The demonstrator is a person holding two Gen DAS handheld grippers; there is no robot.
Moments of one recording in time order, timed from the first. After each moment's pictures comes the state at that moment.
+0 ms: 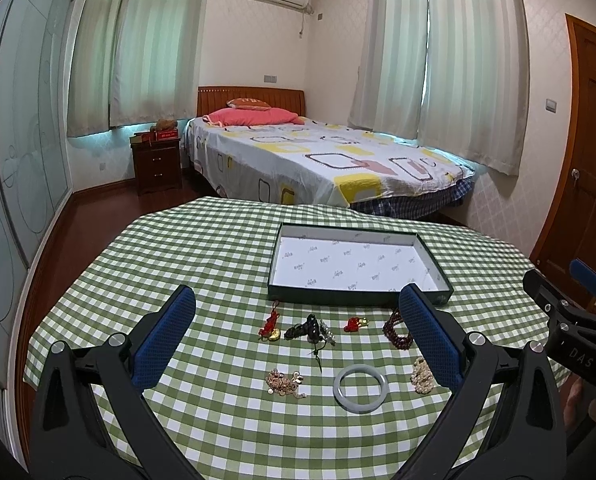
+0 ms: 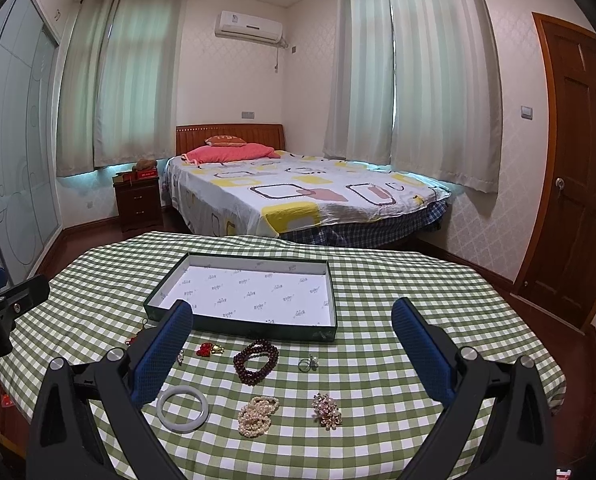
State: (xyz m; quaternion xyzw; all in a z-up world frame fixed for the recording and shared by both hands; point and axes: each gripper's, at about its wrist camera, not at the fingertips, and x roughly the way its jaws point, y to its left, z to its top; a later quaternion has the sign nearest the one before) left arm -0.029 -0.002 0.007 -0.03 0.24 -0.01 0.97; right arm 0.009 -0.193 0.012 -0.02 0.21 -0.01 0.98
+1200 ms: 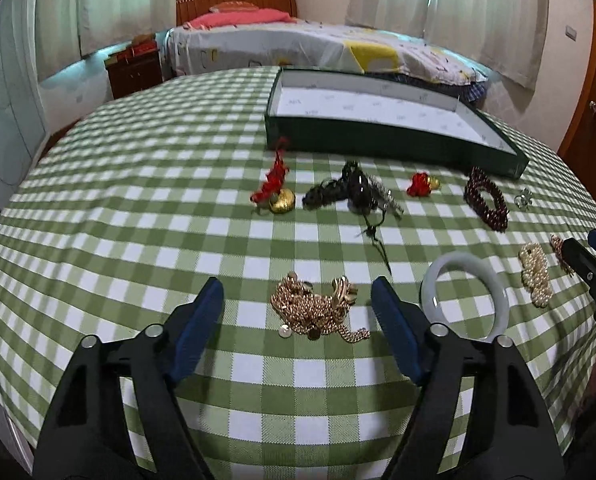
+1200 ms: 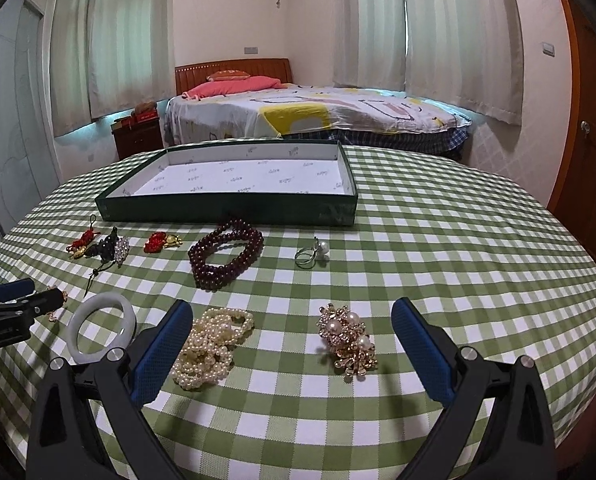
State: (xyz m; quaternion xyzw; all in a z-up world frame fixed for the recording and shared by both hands) left arm 0.055 0.011 -0.165 -0.01 0.41 -0.03 0.91; right arm 0.058 -0.218 -0.133 0.00 0.32 0.02 0.95
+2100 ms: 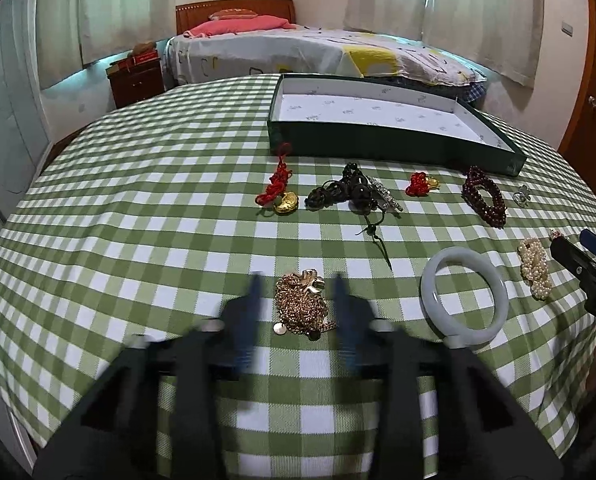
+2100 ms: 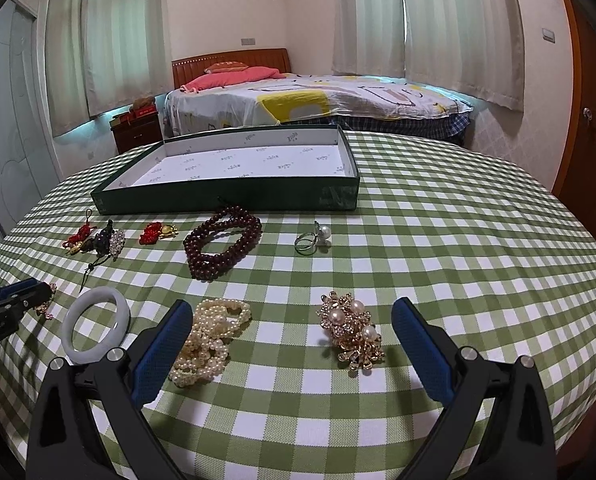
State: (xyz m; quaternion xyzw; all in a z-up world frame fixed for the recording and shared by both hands) left arm 0.041 0.007 -0.158 0.00 0.39 -0.02 0.92; right arm 0.065 -0.222 -0.141 0.01 0.34 0.02 0.94
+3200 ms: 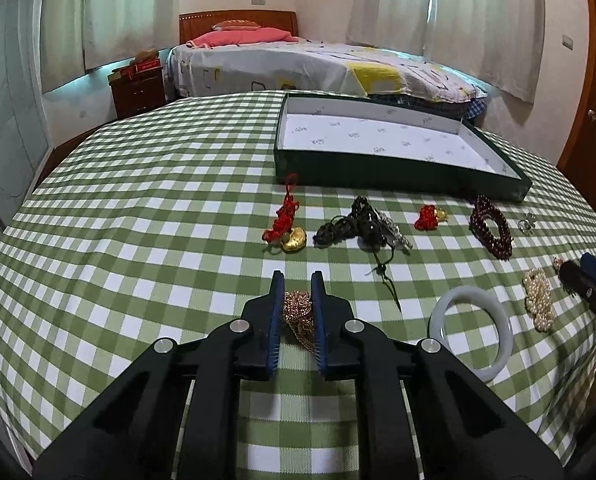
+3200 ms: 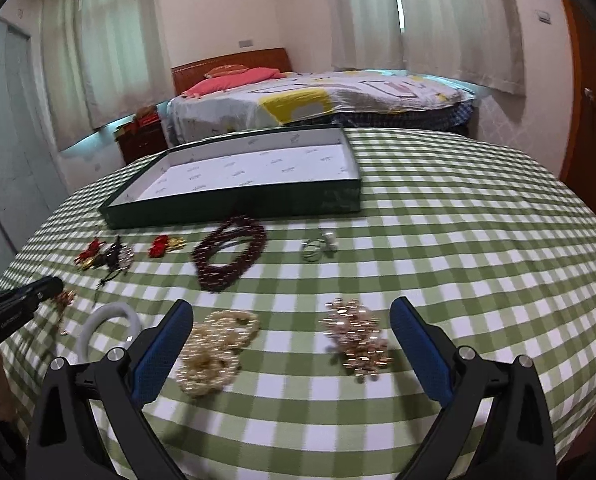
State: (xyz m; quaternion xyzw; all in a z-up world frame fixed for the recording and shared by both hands) left arm 0.060 0.017 -0.152 -0.01 0.37 -0.03 0.93; right arm 0.068 -0.223 -0.136 0.05 0.34 0.04 0.94
